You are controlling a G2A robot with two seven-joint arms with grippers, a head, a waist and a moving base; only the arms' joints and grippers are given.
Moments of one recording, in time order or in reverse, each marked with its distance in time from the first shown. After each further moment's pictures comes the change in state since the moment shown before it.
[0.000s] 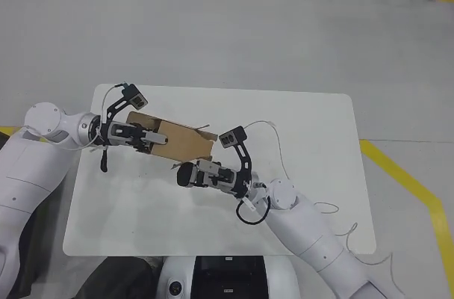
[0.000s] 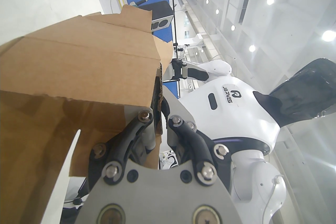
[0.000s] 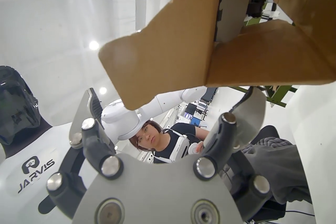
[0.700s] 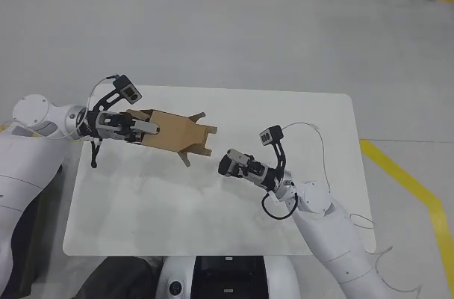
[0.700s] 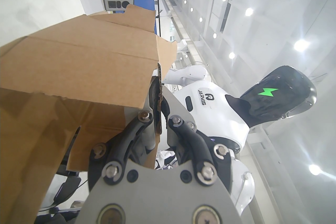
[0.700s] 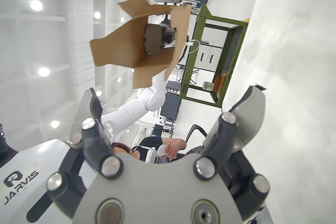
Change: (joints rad) left arm -0.035 0.034 0.012 -0.029 -0.125 0.128 -0.005; right arm -0.159 0.090 0.268 -0.140 -0.295 0.204 -0.089
